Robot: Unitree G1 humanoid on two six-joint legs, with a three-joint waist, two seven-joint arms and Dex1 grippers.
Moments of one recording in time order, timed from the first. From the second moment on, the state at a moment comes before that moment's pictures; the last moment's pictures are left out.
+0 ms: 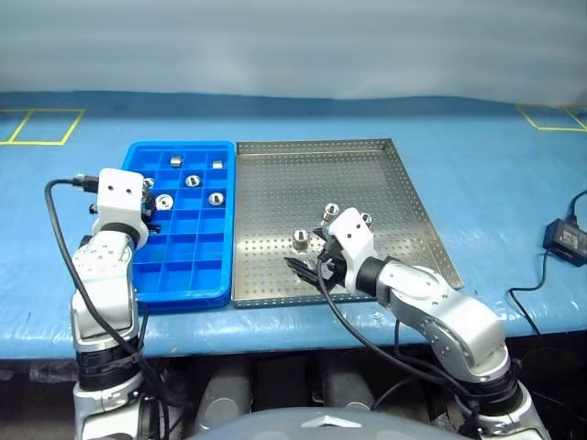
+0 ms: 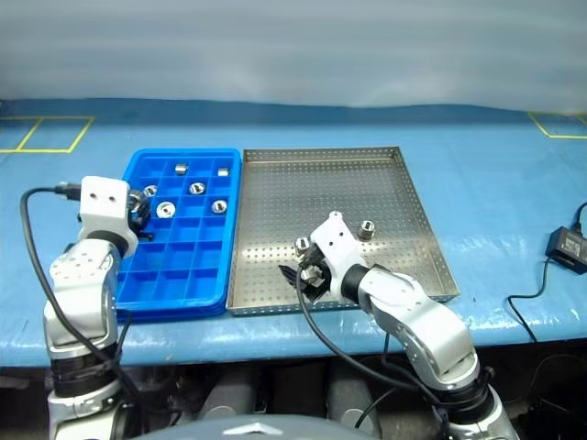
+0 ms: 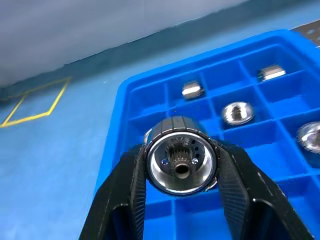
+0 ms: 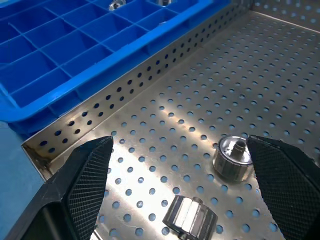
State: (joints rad) left arm -0.21 0.25 0.30 -0.43 0.22 0.87 -0.20; right arm -0.19 -0.39 0.27 -0.67 0.41 0.98 0.33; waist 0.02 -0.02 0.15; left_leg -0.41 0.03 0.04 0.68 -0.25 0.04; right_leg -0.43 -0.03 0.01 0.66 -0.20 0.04
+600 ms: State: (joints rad) left arm -0.26 0.26 0.29 -0.23 0.13 0.85 -0.12; right arm -0.13 -0.38 0.26 -0.69 0.40 0.98 0.30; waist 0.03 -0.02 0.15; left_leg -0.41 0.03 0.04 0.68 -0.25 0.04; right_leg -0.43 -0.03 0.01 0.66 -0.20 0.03
